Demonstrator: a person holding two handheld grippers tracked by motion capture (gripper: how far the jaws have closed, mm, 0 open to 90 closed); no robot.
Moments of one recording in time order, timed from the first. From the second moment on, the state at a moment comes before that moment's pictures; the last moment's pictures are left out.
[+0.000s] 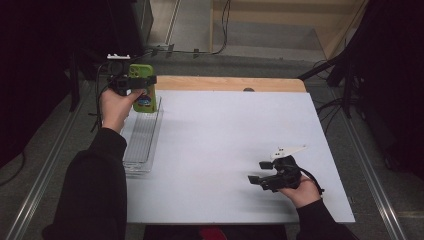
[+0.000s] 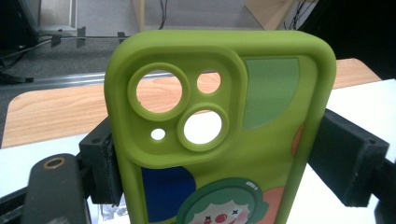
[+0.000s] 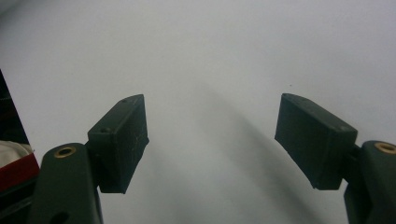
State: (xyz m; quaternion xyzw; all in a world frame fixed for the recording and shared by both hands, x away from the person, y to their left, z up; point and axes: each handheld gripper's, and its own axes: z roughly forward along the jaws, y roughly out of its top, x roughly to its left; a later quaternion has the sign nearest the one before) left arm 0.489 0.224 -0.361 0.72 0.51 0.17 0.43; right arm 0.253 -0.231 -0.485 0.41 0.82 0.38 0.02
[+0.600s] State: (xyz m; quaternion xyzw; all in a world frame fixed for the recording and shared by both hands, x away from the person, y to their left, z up) left arm 0.508 0.228 -0.386 0.71 0.52 0.19 0.43; right arm 0.249 -0.229 -0.486 0.42 0.82 0.38 0.02
